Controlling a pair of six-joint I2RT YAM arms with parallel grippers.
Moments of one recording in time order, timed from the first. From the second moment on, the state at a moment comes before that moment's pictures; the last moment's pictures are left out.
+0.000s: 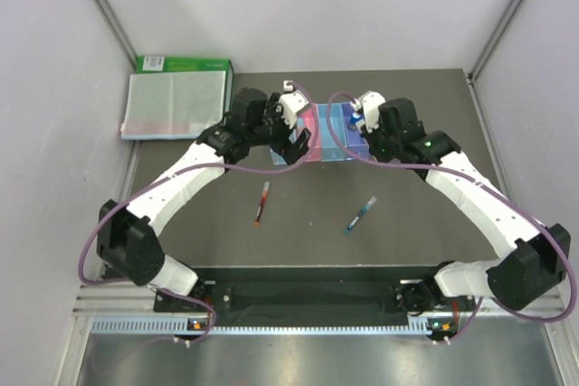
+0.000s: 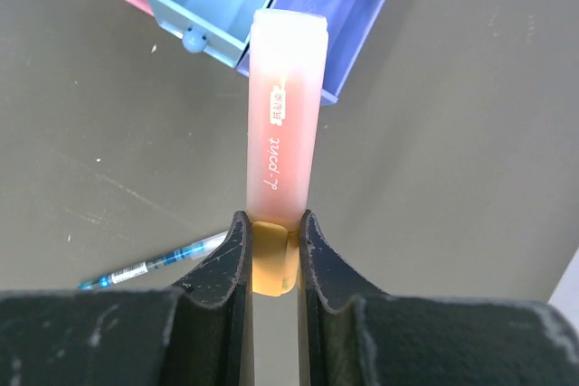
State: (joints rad) left arm -0.56 1.47 1.29 -0.33 0.34 0.26; right arm 0.50 1.30 1.20 -0.65 0.14 -0.20
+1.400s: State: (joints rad) left arm -0.61 1.93 1.73 0.01 0.80 -0.19; right arm 0.50 1.17 1.25 -0.63 0.23 -0.22
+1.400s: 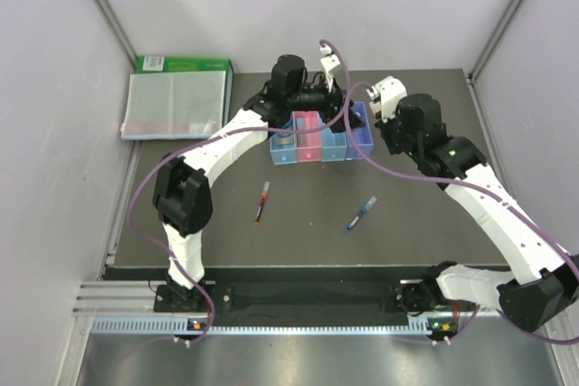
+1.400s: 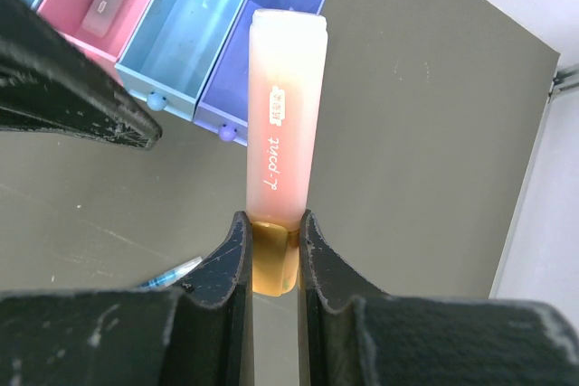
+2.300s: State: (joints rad) left arm -0.73 1.80 1.24 0.49 0.17 1.17; right arm 0.49 1.16 1.24 -0.63 0.22 -0.22
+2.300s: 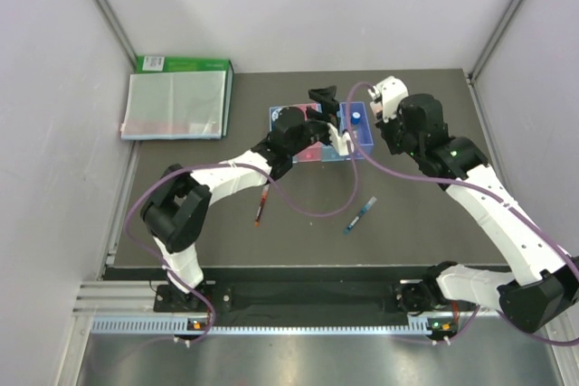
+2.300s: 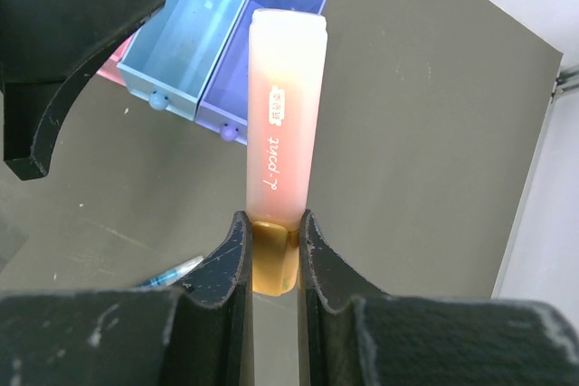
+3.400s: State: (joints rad) left arm -0.79 1.87 1.02 1.17 0.63 1.87; right arm 0.49 1.17 1.20 -0.64 0.13 -0.22
